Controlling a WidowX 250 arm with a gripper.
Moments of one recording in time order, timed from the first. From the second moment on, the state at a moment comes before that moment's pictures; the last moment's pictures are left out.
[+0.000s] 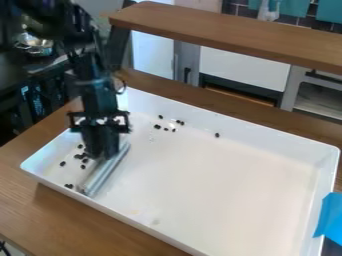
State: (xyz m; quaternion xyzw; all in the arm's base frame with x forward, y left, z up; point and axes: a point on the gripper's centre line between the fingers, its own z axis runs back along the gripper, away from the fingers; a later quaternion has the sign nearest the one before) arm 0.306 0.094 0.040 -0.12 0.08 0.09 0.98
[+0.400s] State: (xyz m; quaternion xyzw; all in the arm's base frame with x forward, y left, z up) arm 0.310 0.129 0.052 -0.12 0.10 0.09 0.98
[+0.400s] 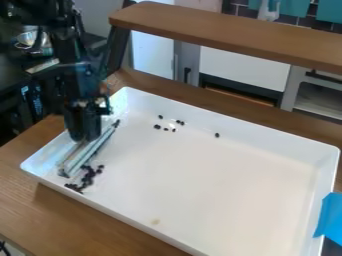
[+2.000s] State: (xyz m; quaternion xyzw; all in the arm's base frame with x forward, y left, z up) arm 0.405 -0.051 0.044 -0.18 0.04 0.07 0.98
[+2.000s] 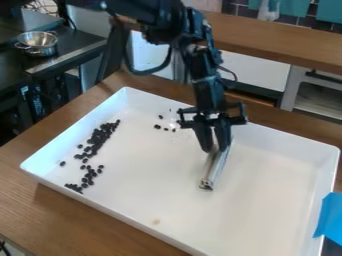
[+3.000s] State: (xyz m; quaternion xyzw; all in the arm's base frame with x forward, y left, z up) arm 0.414 -0.006 0.035 -0.18 0.04 0.10 0.98
